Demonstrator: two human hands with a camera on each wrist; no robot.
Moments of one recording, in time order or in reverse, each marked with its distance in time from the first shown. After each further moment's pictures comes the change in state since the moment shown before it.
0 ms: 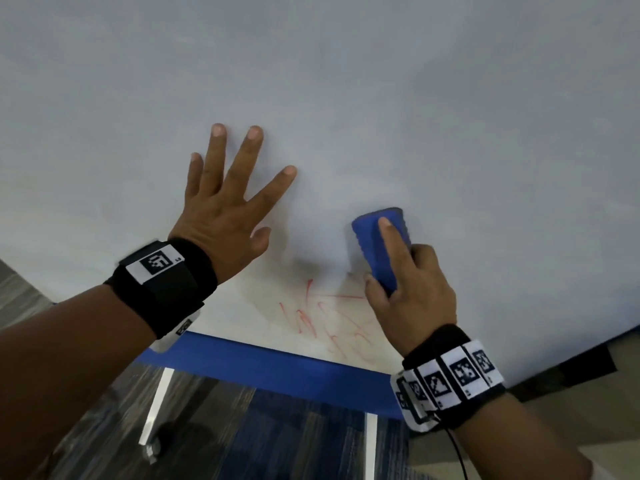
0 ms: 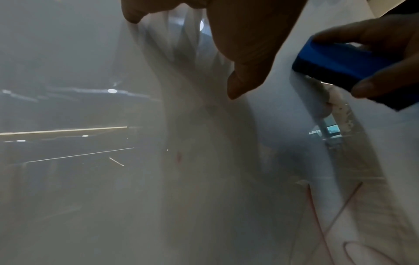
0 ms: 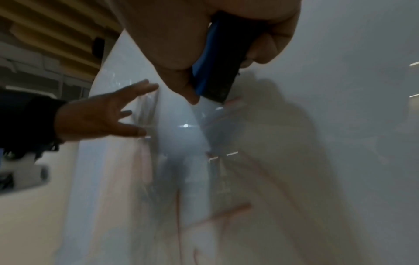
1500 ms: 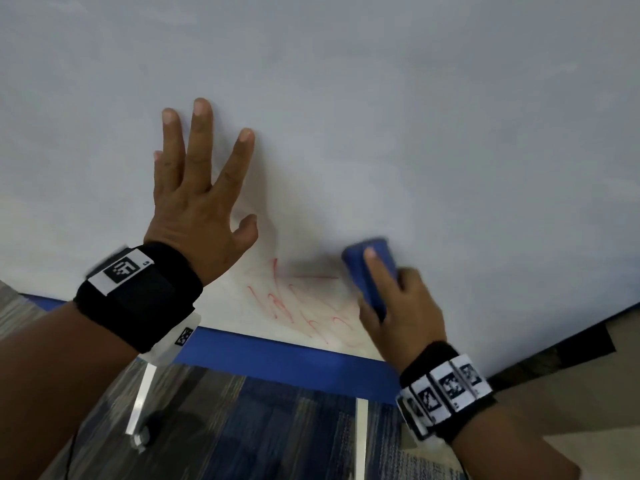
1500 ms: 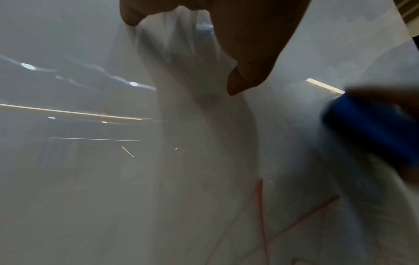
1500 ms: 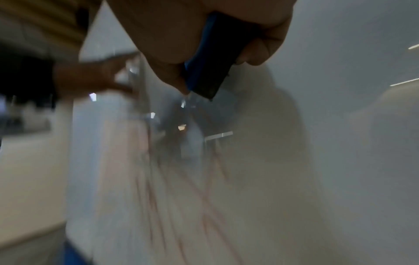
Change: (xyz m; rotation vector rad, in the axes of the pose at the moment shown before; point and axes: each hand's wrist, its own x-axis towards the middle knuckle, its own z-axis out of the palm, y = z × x) left_hand -0.008 0.048 0.033 -0.117 0.060 -0.110; right_hand -0.051 0.078 0.027 0.004 -0.191 -0.048
